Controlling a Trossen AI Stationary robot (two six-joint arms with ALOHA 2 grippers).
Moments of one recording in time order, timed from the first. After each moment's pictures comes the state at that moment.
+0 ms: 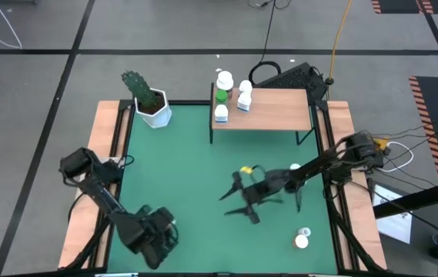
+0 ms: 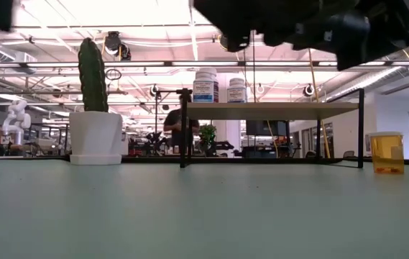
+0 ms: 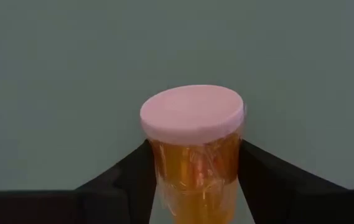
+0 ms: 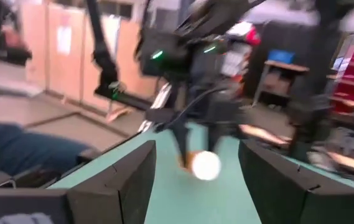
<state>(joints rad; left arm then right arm) -0.85 1.80 1.17 -0.94 -0.34 -1.56 0.27 1.78 0.68 1.12 -0.16 -0.17</state>
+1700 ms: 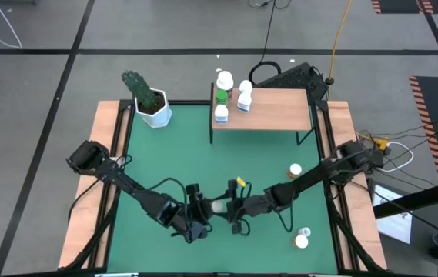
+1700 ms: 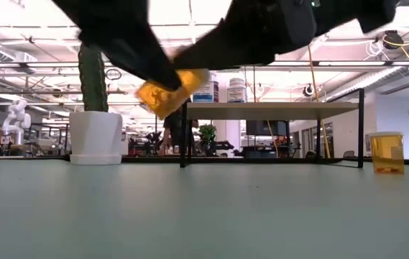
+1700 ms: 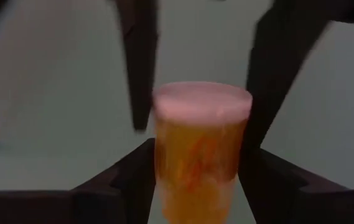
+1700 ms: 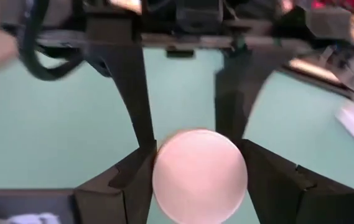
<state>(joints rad) -0.55 1.80 1.18 -0.39 -0.61 -0.48 0.40 1.83 0.94 0.46 0.42 -0.14</state>
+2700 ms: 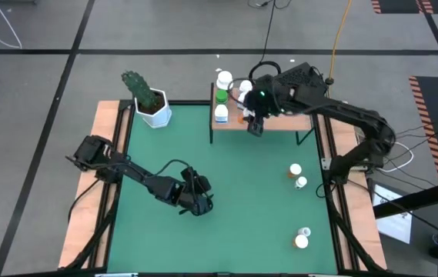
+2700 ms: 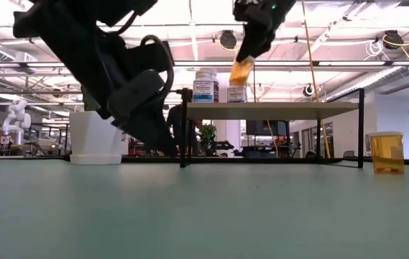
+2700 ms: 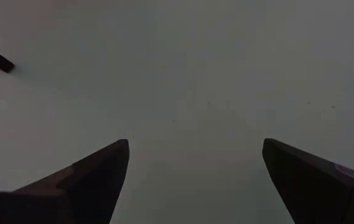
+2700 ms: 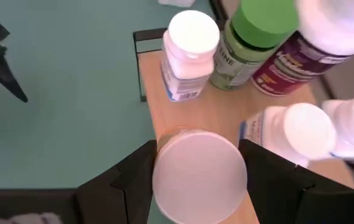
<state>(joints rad) -0.36 1.80 0.95 -0.18 -0.57 -0.57 -0.41 1.54 1.53 -0.86 0.00 -0.18</state>
